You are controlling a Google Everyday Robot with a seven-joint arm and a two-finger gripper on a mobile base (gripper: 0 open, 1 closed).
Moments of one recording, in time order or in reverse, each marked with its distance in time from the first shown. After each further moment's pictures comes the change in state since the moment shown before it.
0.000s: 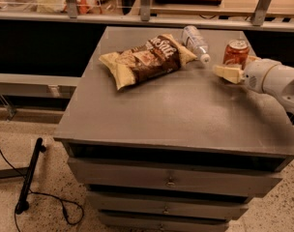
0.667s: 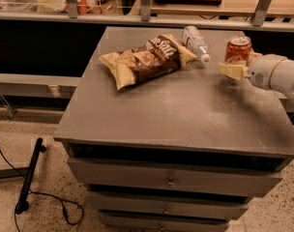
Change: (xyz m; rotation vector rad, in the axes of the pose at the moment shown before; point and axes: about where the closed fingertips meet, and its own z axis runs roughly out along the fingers) arm -0.015 0.003 -0.011 -0.056 0.002 -0.040
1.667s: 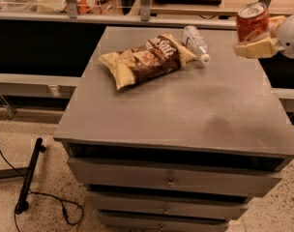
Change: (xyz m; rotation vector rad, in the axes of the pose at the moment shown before) arm -0.098 0.037 -0.074 -0.206 0.100 -0.302
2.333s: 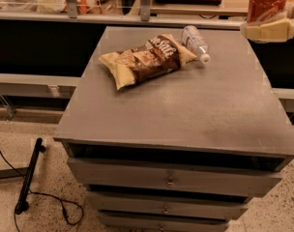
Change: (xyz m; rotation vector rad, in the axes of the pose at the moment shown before) arm -0.051 0.006 -0.034 -0.054 -0.151 0.006
